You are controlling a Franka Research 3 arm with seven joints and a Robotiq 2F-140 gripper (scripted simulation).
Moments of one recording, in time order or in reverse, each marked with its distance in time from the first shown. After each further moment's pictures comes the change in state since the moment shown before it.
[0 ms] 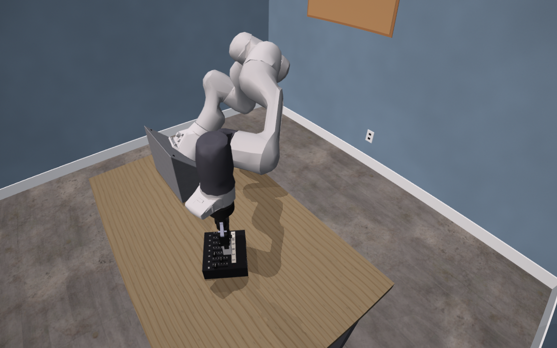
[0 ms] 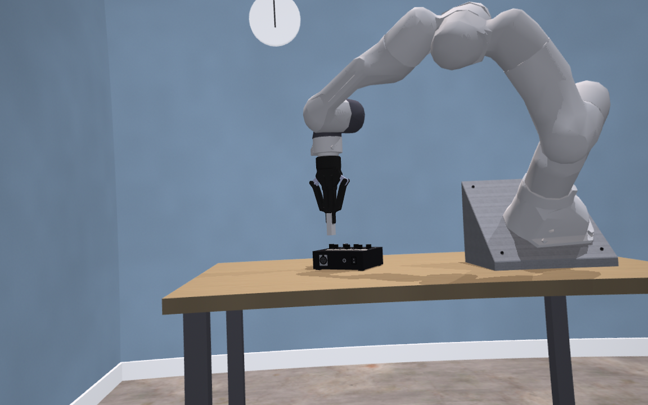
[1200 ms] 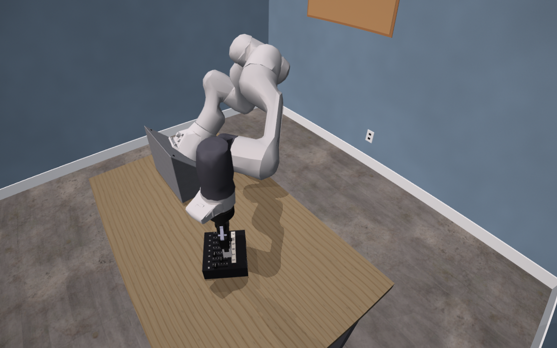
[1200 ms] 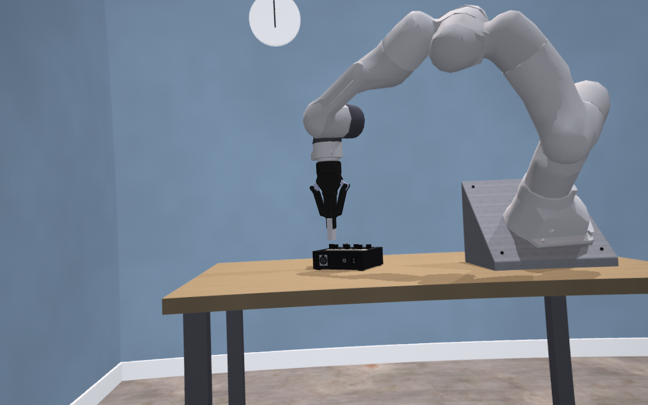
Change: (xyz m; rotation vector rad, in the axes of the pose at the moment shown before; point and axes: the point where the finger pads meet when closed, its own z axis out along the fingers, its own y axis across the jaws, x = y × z) arm 0.002 0.000 0.015 -0.004 0.002 0.005
